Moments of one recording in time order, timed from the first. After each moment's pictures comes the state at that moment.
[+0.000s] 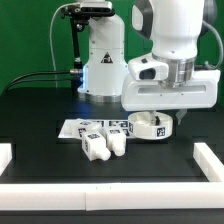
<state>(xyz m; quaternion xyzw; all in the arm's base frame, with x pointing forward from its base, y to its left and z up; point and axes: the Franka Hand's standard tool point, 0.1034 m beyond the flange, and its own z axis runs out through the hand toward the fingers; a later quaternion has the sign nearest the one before) 0.377 0.113 0.028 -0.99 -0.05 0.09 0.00</state>
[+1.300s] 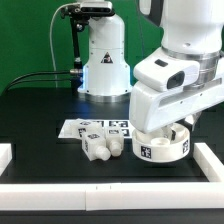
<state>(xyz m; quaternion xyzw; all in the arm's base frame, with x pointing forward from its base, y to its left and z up) 0.510 0.100 0.053 -0.96 -0.27 0.10 0.04</state>
